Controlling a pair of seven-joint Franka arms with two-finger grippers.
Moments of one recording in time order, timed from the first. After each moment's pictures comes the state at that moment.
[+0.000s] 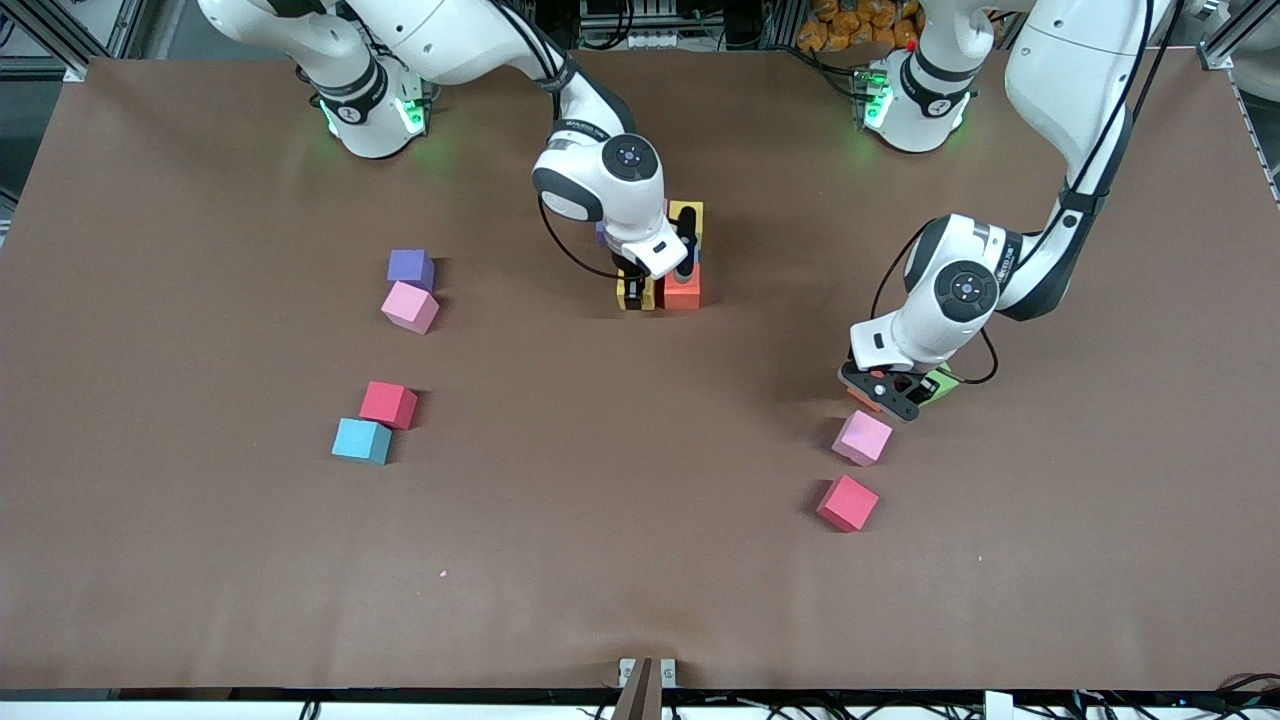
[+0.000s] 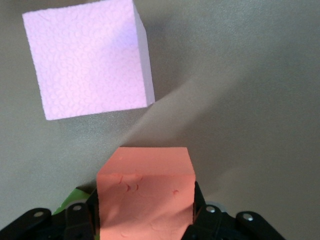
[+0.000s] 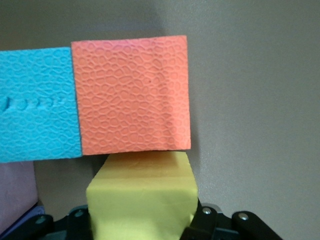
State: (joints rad) left arm -0.11 0.42 -0.16 -2.16 0.18 2.57 0.27; right arm 0.68 0.60 0.28 -1.90 -0.31 2.48 -0.34
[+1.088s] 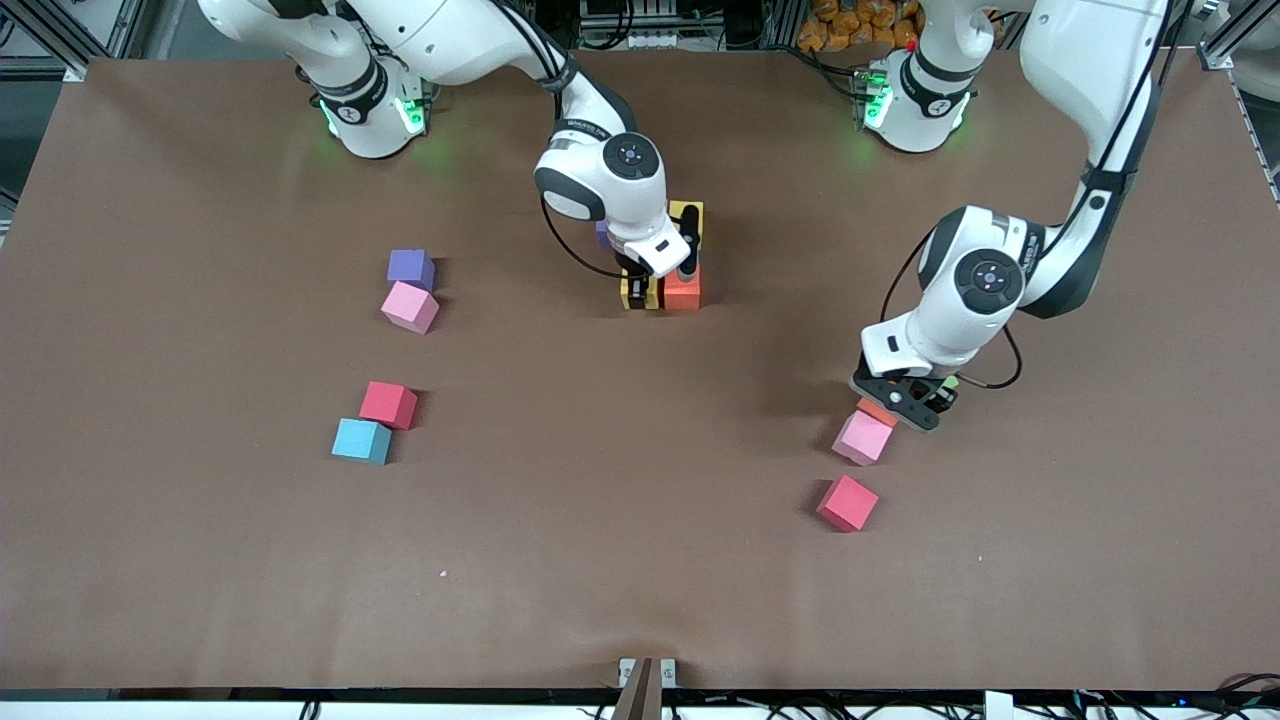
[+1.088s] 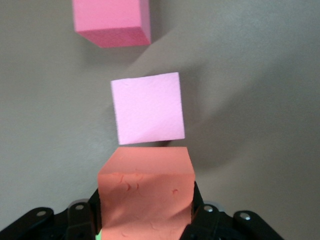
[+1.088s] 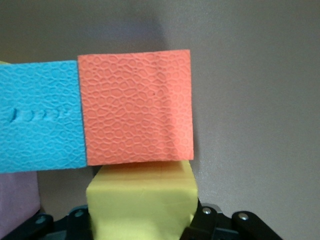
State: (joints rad) left arm -0.11 0.34 -0.16 -2.08 0.18 2.47 0.26; right arm 0.68 0.61 0.29 -1.90 -0.31 2.50 -0.34
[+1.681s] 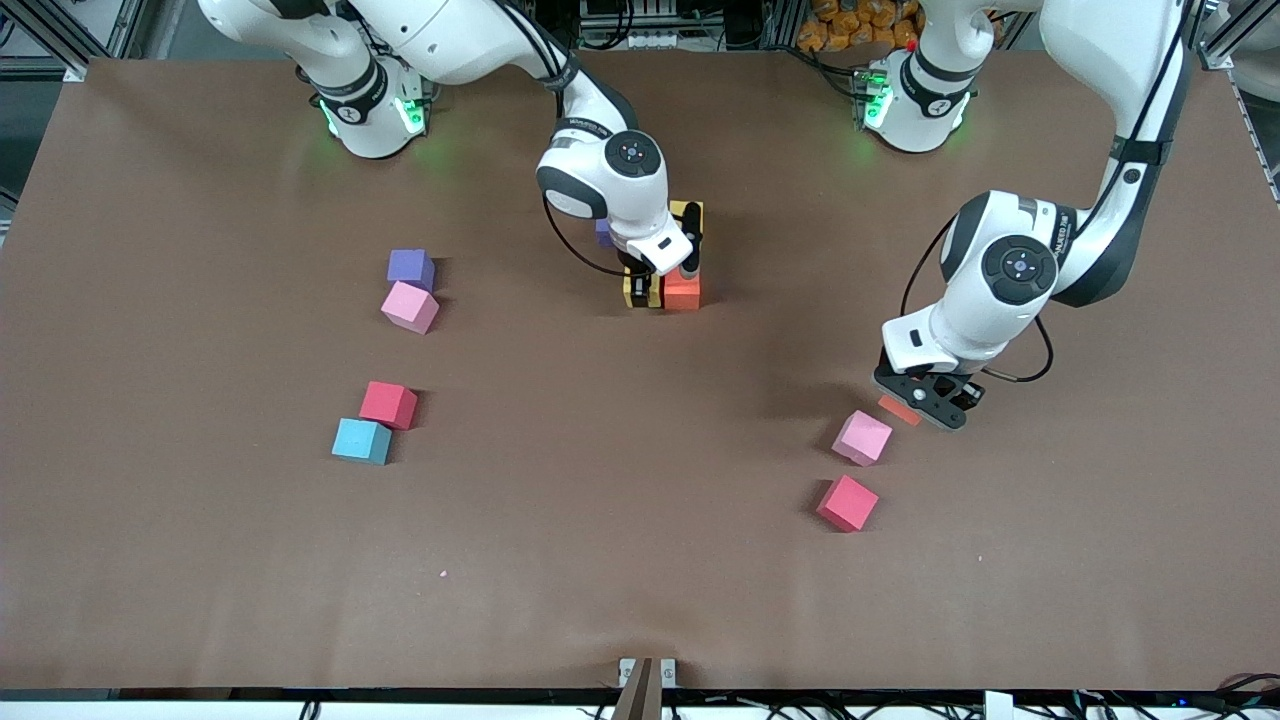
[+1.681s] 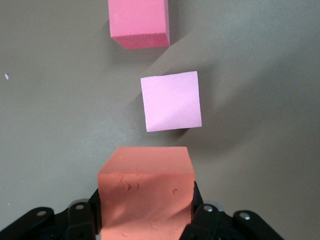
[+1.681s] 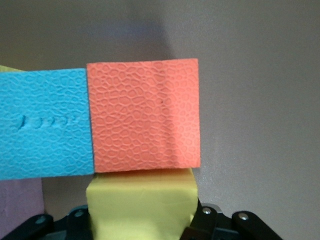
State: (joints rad) left arm -0.10 0.29 -0.15 -2.05 0.18 2.39 0.29; right arm 0.68 0.61 0.29 -1.89 -0.31 2.50 -0.34
